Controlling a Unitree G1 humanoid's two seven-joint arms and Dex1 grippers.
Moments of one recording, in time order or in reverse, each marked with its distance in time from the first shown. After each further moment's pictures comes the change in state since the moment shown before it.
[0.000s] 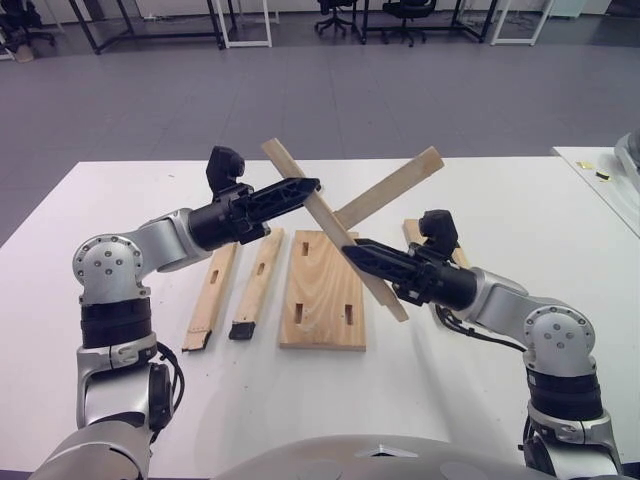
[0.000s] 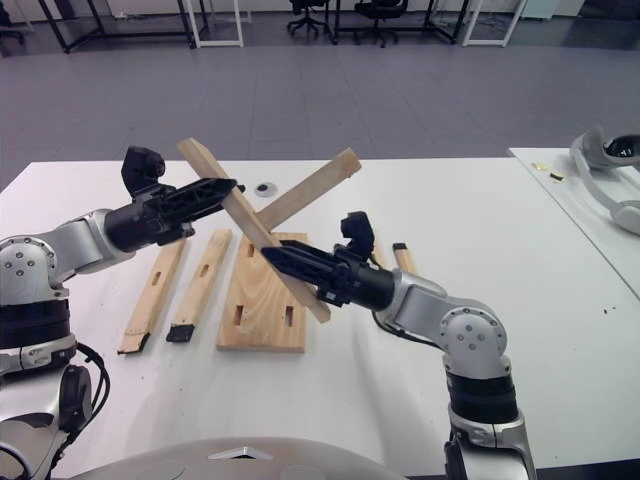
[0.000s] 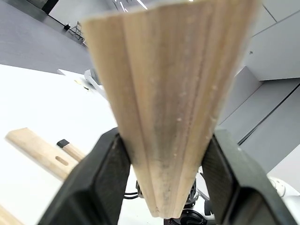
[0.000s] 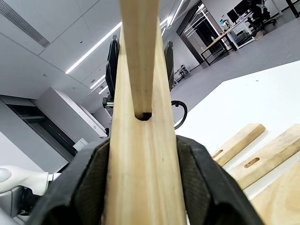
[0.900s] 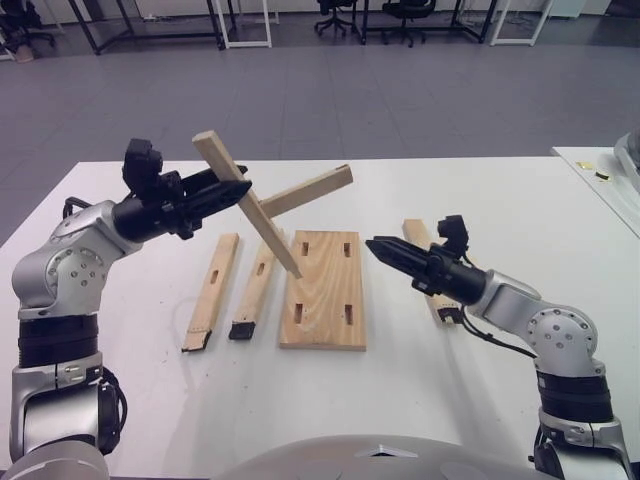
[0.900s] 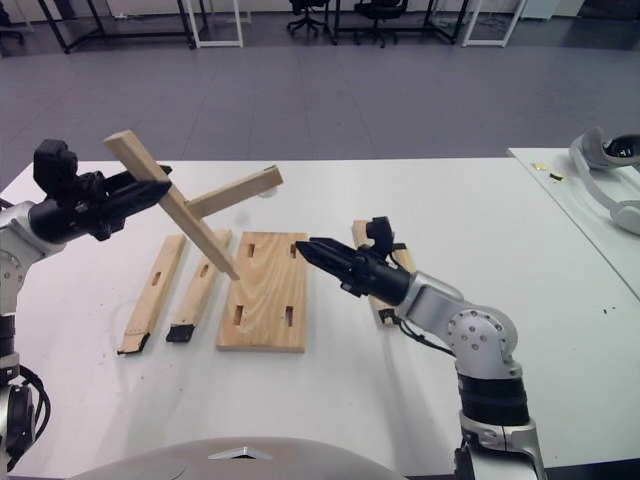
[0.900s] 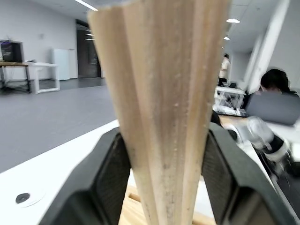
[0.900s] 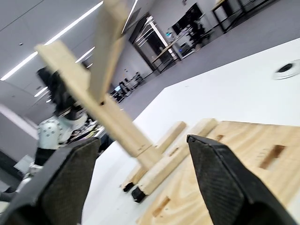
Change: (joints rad) left arm 0.150 0.244 -0.013 0.016 0.653 -0.685 -0.751; right arm 0.038 -0.056 -0.082 0.117 -0.232 -0.076 0.033
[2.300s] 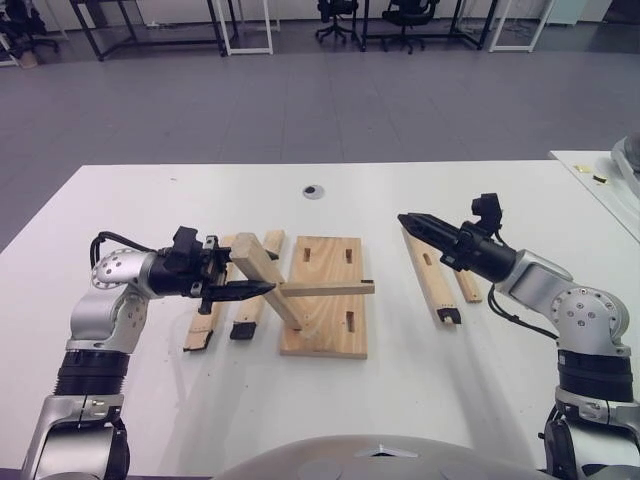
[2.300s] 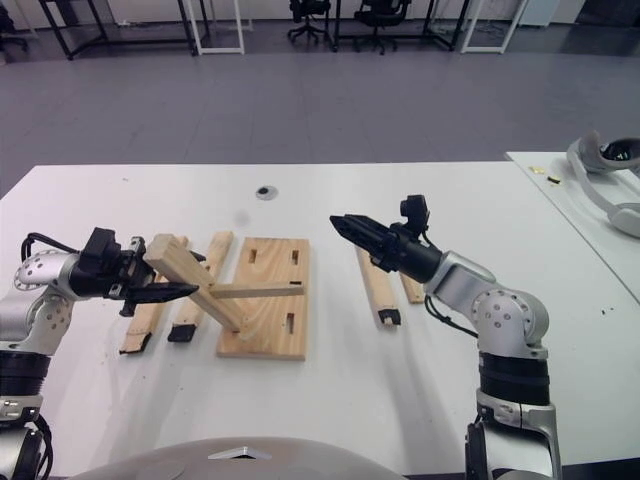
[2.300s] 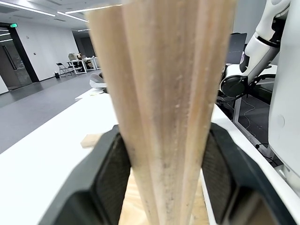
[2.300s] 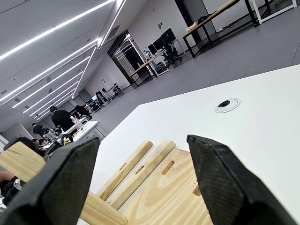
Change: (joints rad) left arm 0.159 -0.074 -0.198 0.073 0.186 -0.431 -0.297; right arm -0.090 -0.039 -0.092 0.097 -0.074 0.007 0.035
